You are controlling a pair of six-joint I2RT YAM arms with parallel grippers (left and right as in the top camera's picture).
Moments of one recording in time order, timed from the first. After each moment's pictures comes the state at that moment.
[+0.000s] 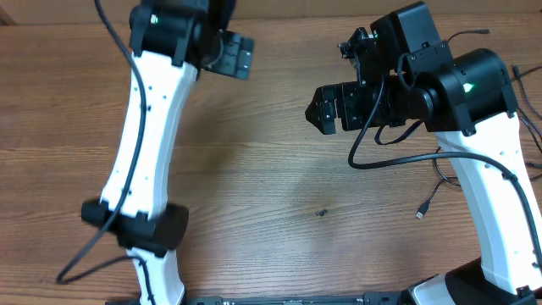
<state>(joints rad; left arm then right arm) -0.33 2.00 2.48 -1.49 -0.13 -0.05 0.41 1.65 2.10 -1.53 -0.27 0.23</state>
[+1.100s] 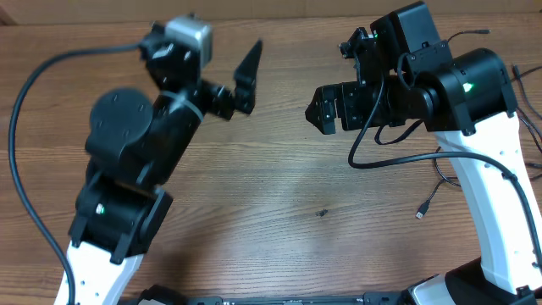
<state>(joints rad) -0.39 1.09 1.31 -0.17 0.05 -0.05 0.41 1.65 2.10 -1.53 -0.27 0.23</state>
